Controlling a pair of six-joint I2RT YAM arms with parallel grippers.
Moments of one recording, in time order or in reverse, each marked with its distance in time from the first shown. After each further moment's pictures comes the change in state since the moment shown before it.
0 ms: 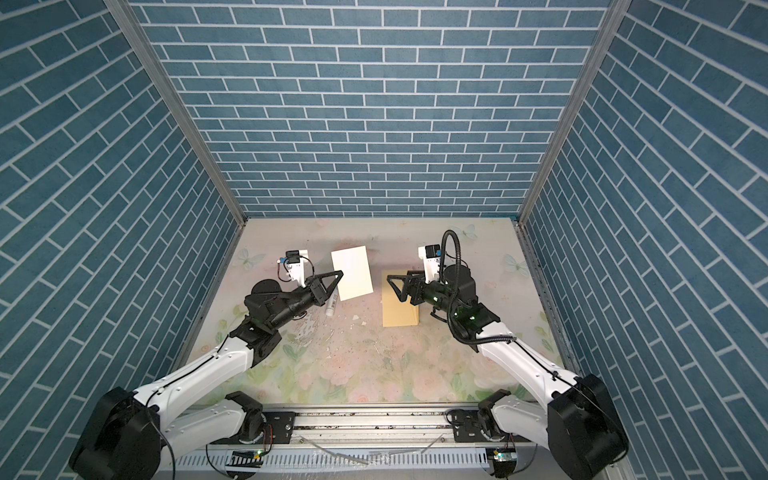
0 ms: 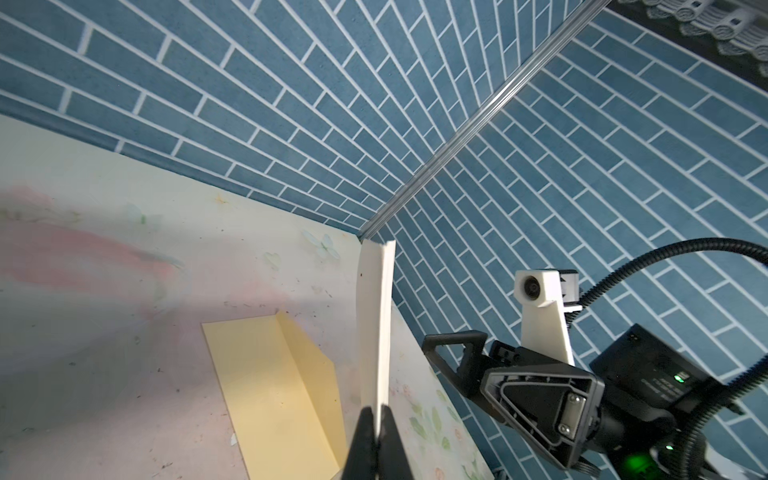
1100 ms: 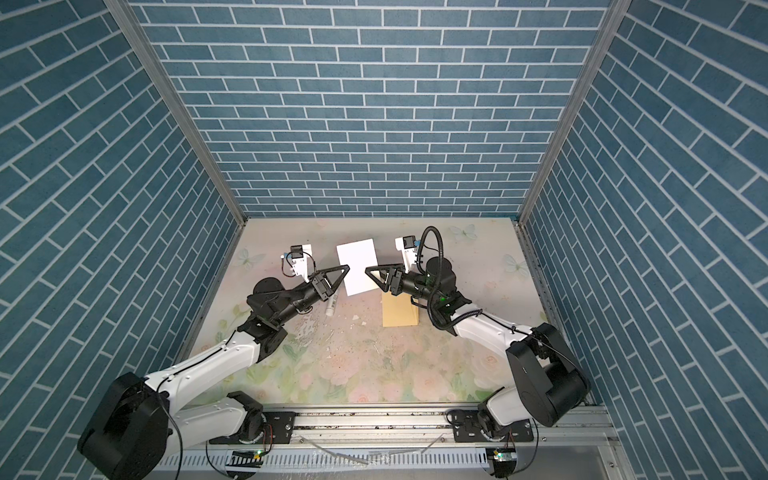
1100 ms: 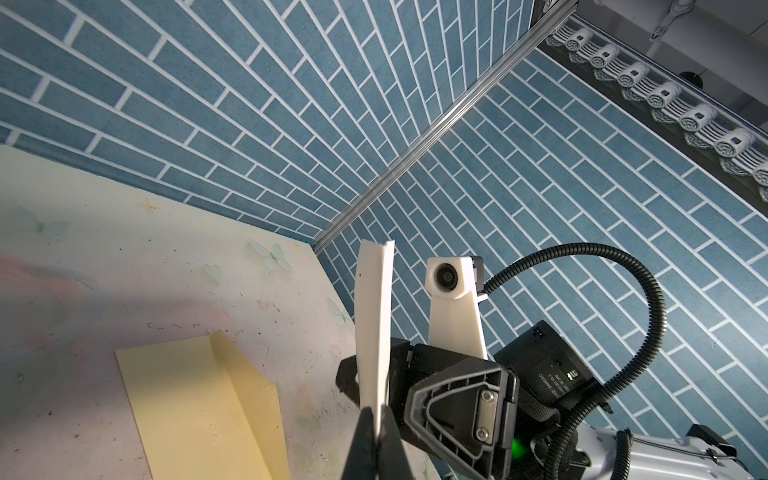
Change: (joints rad) left arm -0.024 0.073 0.022 0.151 0.037 -0.097; right arm 0.069 0.280 0.087 0.388 -0.188 0.237
